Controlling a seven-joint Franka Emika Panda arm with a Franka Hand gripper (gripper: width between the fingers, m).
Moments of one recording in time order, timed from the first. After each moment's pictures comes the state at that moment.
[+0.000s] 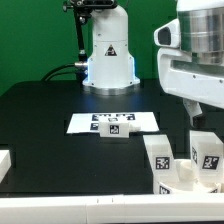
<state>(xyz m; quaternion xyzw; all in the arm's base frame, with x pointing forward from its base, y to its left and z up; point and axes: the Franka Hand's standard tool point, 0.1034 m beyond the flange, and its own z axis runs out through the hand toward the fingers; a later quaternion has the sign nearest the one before) 0.639 0.118 0.103 -0.88 0.48 0.02 0.06</state>
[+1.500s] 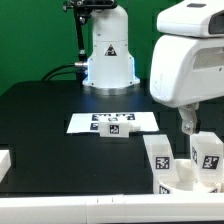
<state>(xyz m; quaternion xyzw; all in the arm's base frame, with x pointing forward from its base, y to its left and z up) 0.642 0.106 0.118 -0.95 -0.32 0.00 -0.03</state>
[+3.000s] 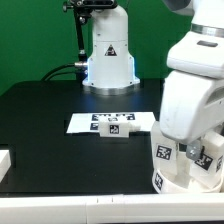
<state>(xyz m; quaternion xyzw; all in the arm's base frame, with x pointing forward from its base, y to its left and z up) 0.642 0.098 0.079 -0.93 -0.36 0.02 -0.05</state>
